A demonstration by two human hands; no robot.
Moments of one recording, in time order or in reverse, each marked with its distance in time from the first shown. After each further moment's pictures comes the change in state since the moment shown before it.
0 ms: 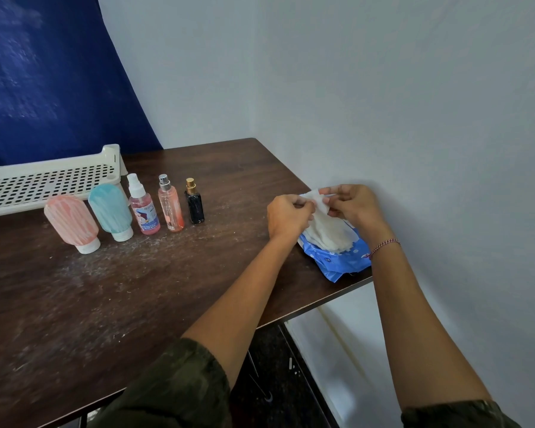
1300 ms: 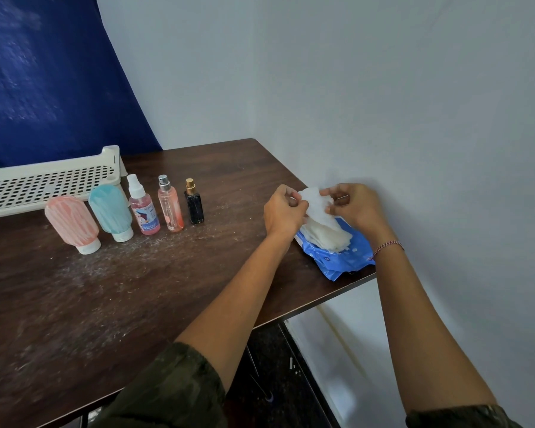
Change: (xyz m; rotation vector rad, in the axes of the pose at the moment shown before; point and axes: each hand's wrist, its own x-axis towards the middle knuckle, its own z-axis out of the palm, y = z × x) left_hand -0.006 0.007 -0.008 -0.035 0.061 0.017; right_hand -0.003 0.000 -0.006 -0.346 0.004 -0.122
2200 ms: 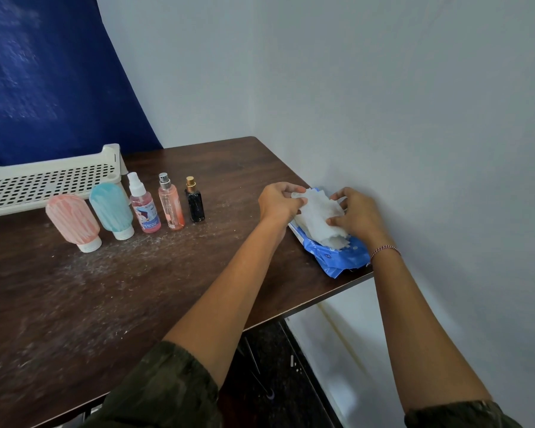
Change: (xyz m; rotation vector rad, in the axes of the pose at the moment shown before) left_hand 0.005 0.017 -0.014 -0.029 -0.089 -0.108; right_hand 0.001 0.019 0.008 -0.279 0.016 0.061
